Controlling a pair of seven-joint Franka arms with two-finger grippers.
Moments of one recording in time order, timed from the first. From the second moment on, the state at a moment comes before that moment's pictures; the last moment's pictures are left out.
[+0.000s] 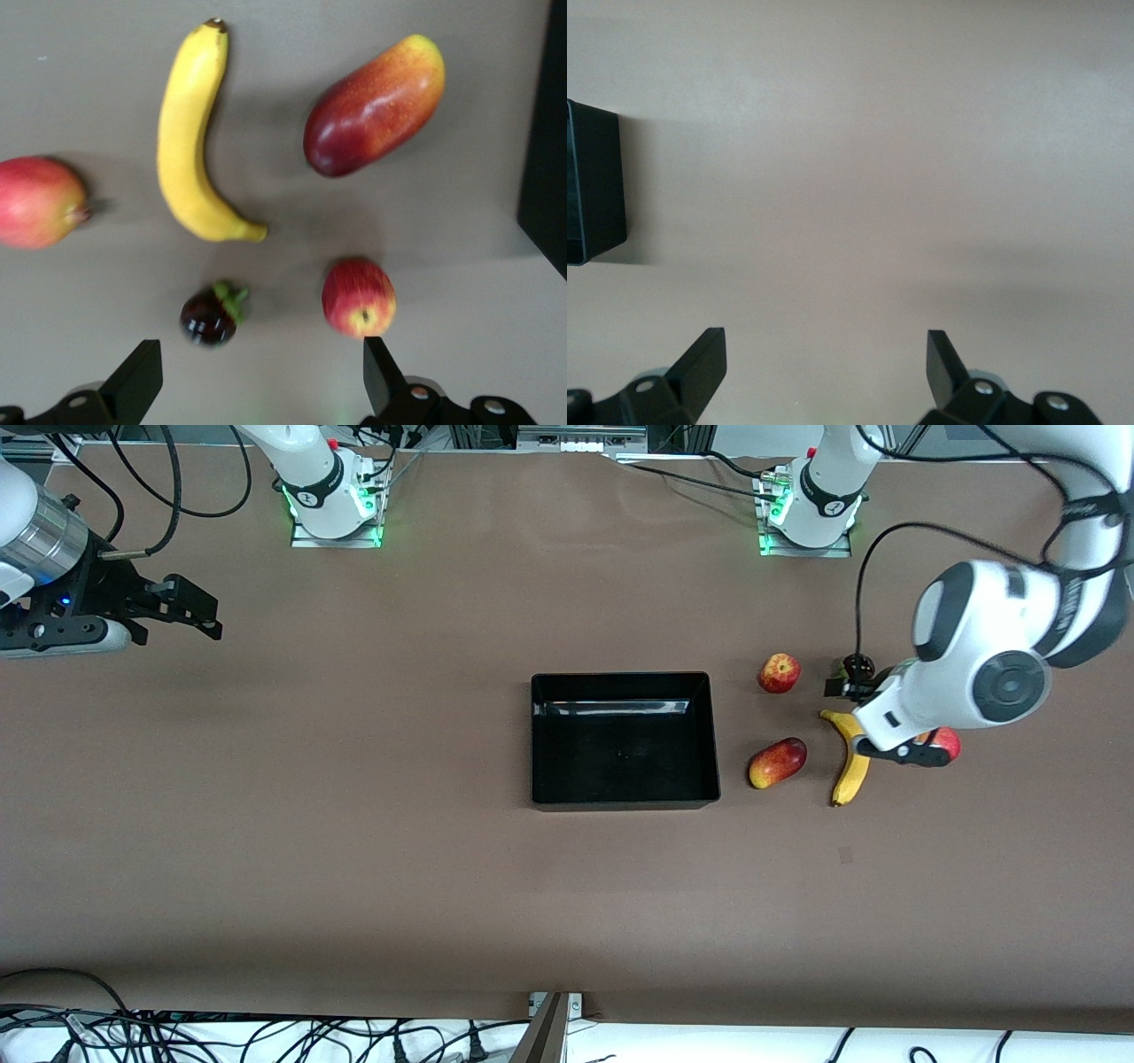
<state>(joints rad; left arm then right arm) -0.05 0.26 -0.07 -1.92 0.04 1.81 -0.03 0.16 -0.03 -0.05 -1.67 0.03 1.62 0.03</state>
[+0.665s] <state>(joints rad) -0.11 0.26 -0.20 -2.28 0.16 2.19 -0.24 0.15 -0.01 -0.05 -1.67 0.02 1.67 0.03</state>
